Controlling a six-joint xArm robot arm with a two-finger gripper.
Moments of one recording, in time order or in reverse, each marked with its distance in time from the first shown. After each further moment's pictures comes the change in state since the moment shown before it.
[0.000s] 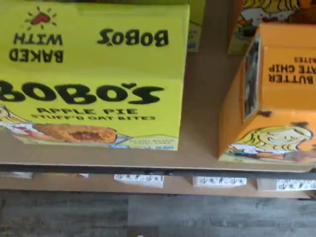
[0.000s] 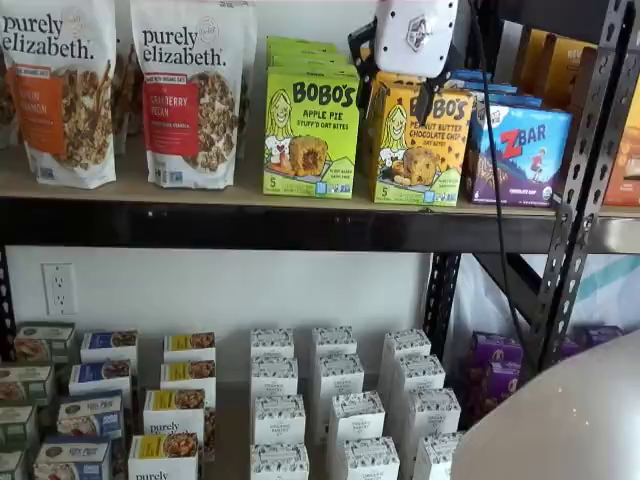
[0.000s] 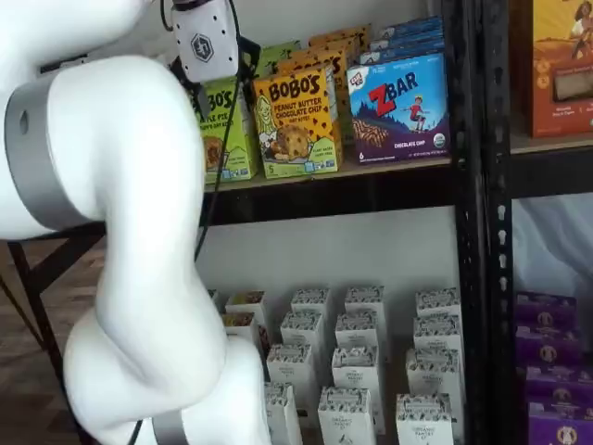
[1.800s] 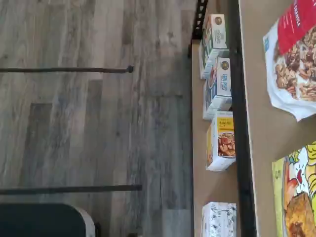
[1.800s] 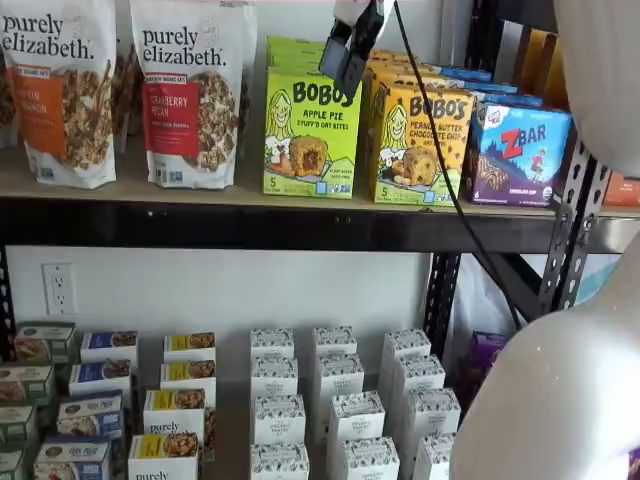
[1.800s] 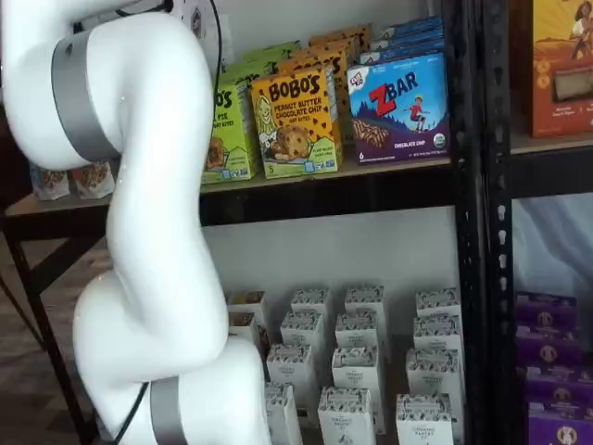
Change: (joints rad) arm -0.039 0.276 -0.338 0.387 0.244 -1.530
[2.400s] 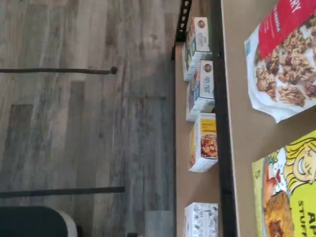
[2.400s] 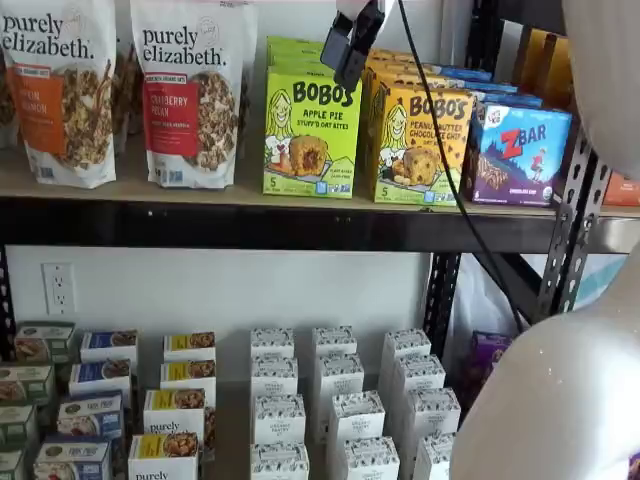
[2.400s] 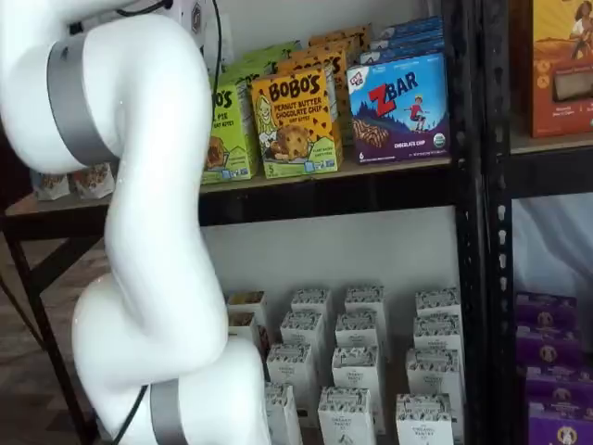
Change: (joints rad) arm 0.002 -0.025 0.019 -0.014 -0.054 0.001
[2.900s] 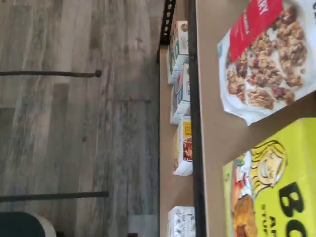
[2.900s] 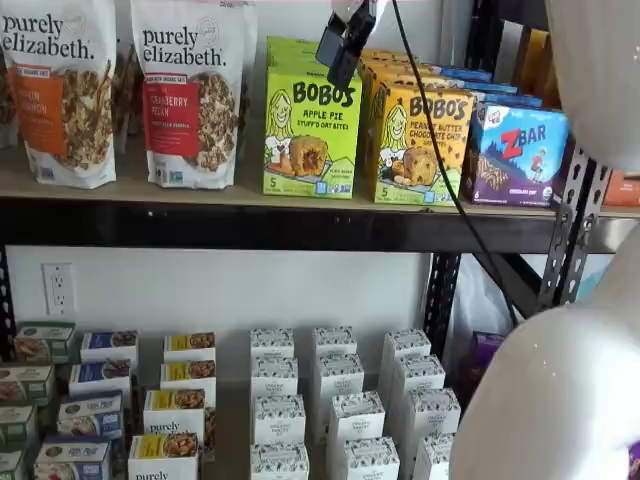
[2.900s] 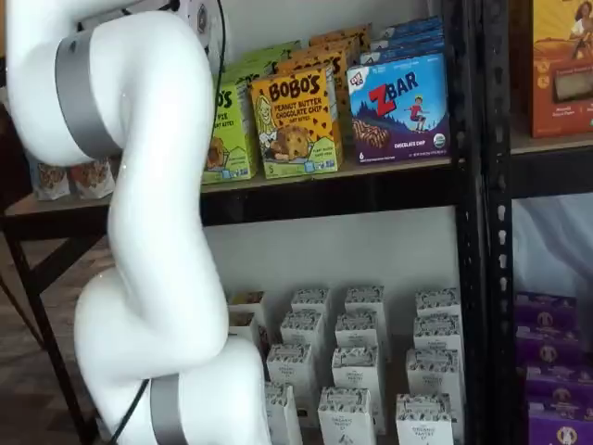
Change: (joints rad) arm -0.012 0.054 -0.031 0.003 -0.049 -0.018
